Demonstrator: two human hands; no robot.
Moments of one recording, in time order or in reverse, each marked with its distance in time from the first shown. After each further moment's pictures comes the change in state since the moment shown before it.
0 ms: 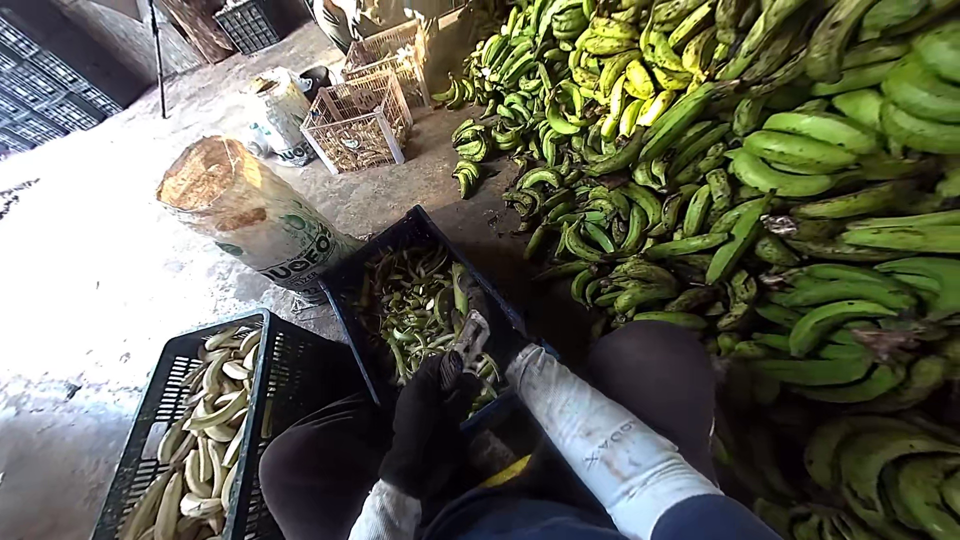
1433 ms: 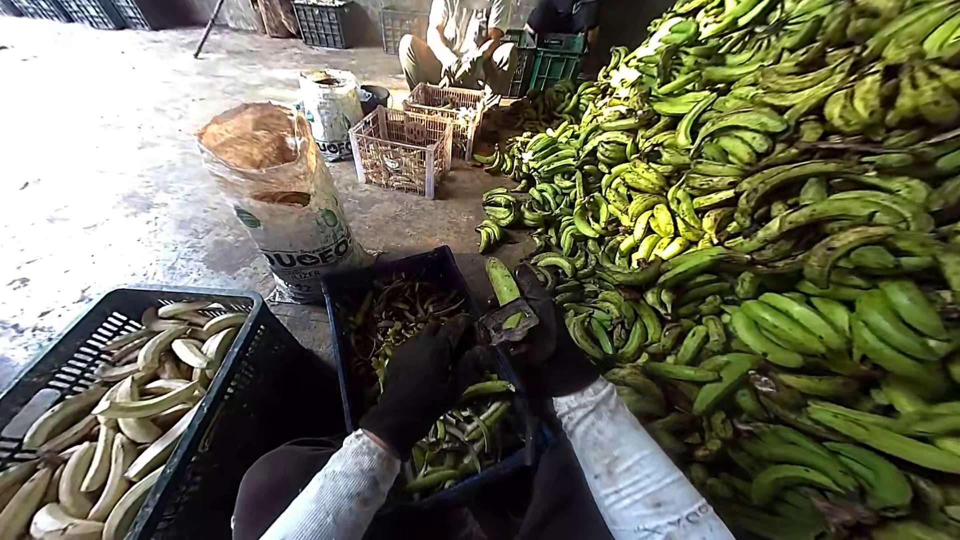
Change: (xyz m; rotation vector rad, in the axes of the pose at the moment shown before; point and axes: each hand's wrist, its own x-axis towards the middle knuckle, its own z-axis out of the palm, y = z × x) left_hand 0.097 -0.003 -0.078 0.109 0.128 0.423; right_hand 0.051 -0.094 0.006 0.426 -0.307 -0.066
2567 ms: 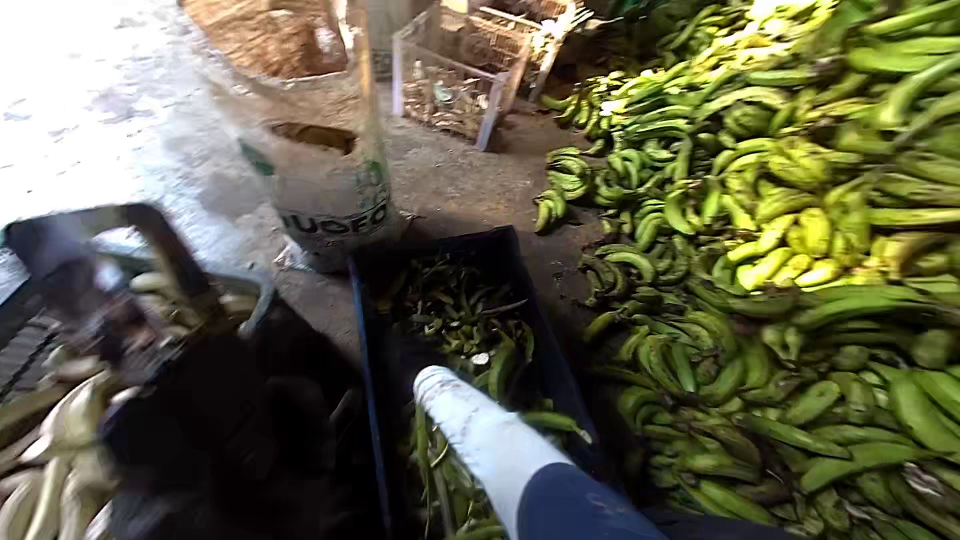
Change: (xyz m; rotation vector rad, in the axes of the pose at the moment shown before) left_hand -0.054 -0.152 -0.086 -1.429 0.631 0.186; right_hand 0.159 0.316 0.103 -1.932 -0.736 0.381
